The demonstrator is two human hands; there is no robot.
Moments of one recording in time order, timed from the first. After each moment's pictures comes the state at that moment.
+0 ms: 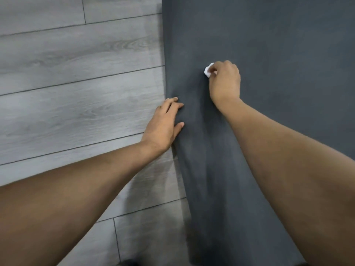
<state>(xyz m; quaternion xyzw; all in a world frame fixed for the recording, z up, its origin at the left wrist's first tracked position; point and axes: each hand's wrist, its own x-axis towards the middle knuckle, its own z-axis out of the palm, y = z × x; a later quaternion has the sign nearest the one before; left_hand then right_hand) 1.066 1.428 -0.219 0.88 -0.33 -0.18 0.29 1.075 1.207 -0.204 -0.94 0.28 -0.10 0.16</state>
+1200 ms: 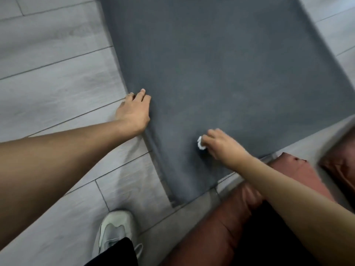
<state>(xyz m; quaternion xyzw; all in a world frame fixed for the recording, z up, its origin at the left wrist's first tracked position) 0.992 1.429 -0.176 0.89 -0.40 -0.22 0.01 0.732 1.270 -0.166 -0.99 0.07 0.07 0.12</state>
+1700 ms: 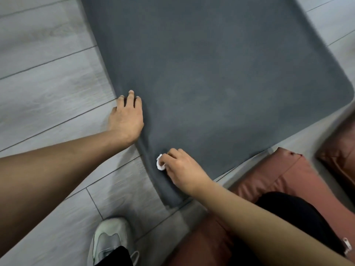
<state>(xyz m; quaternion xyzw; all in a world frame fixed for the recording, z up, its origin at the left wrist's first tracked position) 0.976 1.427 -0.183 0.90 -0.40 -0.16 -0.02 0.754 1.378 -0.175 -0.95 0.14 0.04 0.27</state>
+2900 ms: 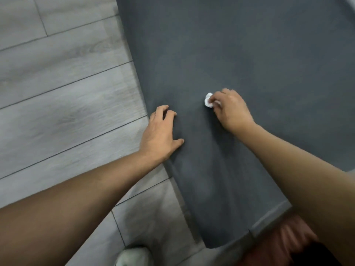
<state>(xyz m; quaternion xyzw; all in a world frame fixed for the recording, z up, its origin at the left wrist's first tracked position) 0.987 1.425 -0.189 0.88 -0.37 -0.22 0.21 0.893 1.207 -0.193 -0.96 0.24 -0.06 0.16</state>
